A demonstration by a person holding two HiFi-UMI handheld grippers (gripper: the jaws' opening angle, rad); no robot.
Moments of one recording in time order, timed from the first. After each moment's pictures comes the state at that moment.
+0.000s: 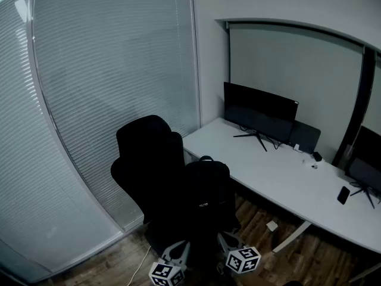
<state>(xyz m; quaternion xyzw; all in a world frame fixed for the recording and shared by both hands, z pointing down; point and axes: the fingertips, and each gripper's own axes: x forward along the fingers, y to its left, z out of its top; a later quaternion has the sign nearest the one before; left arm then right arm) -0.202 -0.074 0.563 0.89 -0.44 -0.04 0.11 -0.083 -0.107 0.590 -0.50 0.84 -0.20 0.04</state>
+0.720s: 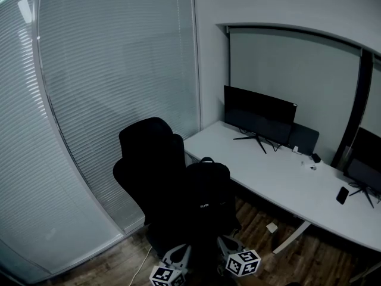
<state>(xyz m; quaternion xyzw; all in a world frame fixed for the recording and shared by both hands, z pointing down) -0.210 -0.047 0.561 0.89 -0.44 -0.05 0.11 -0.097 -0.081 0.588 -0.49 0.85 -0.19 0.04</state>
